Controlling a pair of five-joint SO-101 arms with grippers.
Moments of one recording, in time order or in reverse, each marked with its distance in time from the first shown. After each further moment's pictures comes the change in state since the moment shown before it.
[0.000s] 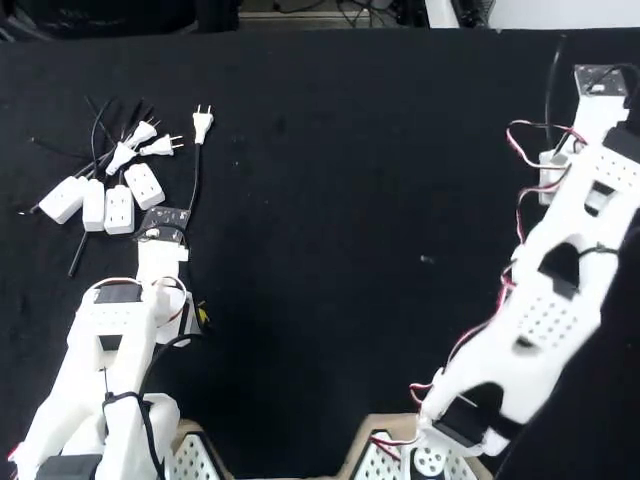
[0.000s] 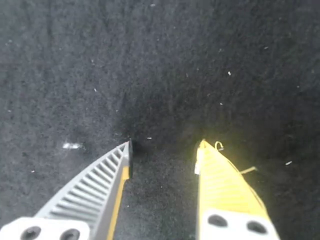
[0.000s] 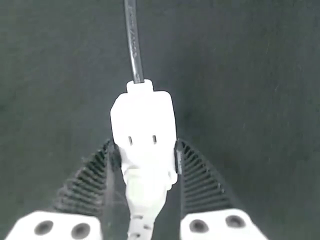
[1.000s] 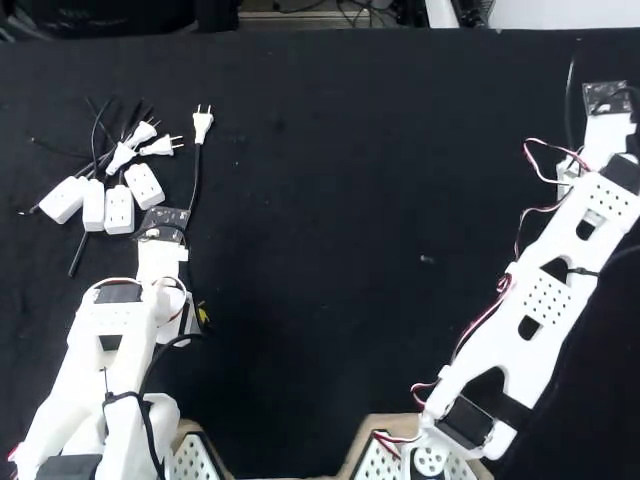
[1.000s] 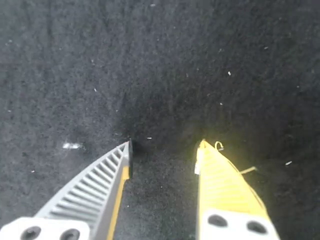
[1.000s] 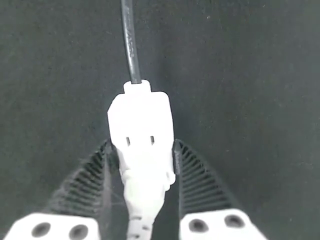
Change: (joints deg) left arm 0.0 0.0 0.0 0.0 0.0; right arm 4.0 37.6 -52.9 8.2 7.3
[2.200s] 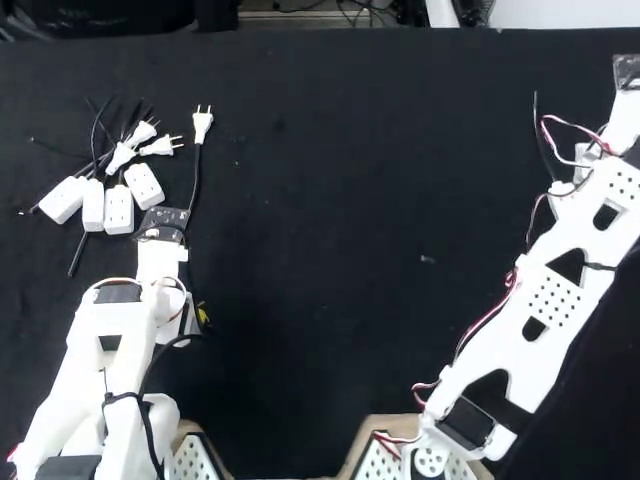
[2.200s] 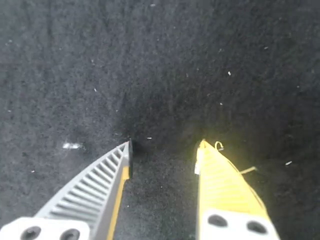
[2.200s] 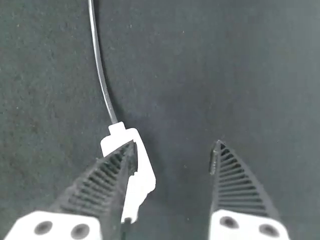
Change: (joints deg) left arm 0.0 0.0 0.0 0.0 0.0; right arm 0.0 -10.9 -1.7 10.5 -4.7
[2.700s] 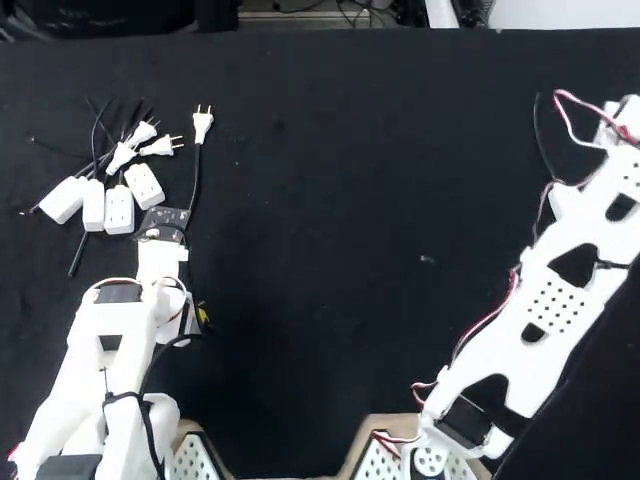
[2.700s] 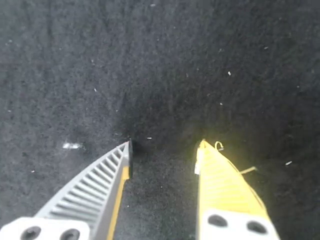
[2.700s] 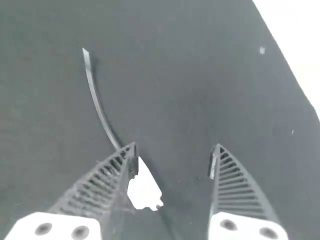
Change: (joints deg) left arm 0.0 0.0 0.0 0.0 0.0; right arm -1.1 -13.6 0.0 3.0 -12.0
